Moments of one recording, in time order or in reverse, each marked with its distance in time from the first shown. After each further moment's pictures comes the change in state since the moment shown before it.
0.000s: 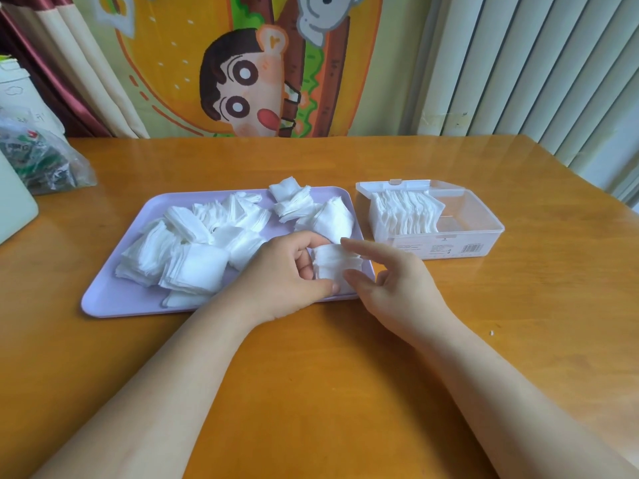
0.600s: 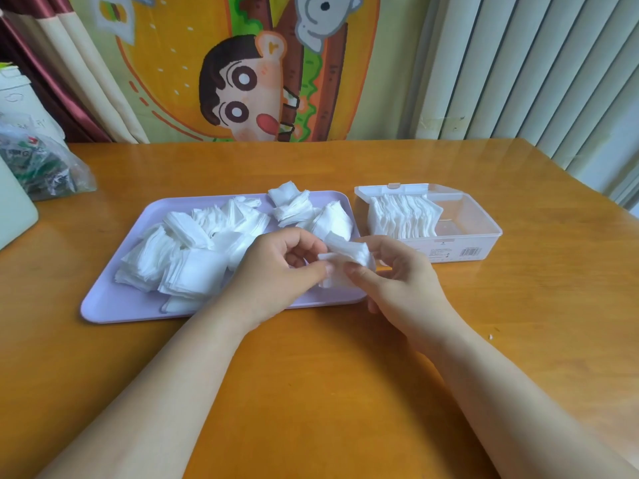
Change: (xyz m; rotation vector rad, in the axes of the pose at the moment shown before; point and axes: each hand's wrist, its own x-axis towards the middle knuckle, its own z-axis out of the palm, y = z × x) left_hand -0.004 0.011 -0.003 -0.280 0.123 -0.020; right_hand 0.000 -0.007 -0.003 0.393 0.036 0.091
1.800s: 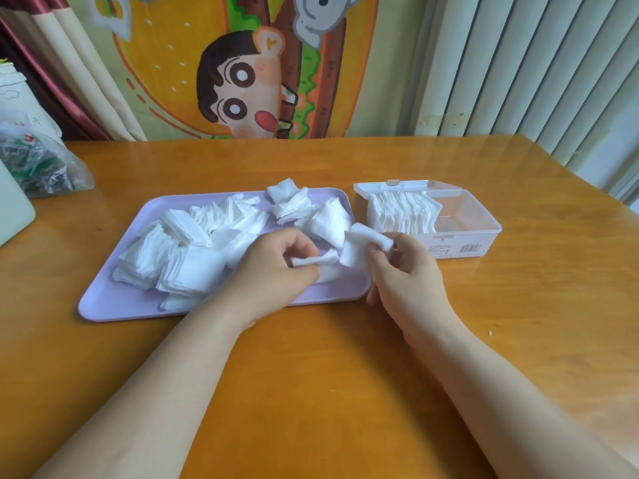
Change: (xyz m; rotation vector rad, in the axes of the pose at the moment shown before) left_hand 0.002 -0.004 -0.003 0.173 -0.013 -0.098; right_hand -0.002 -0.004 0.004 -0.092 0.198 0.096
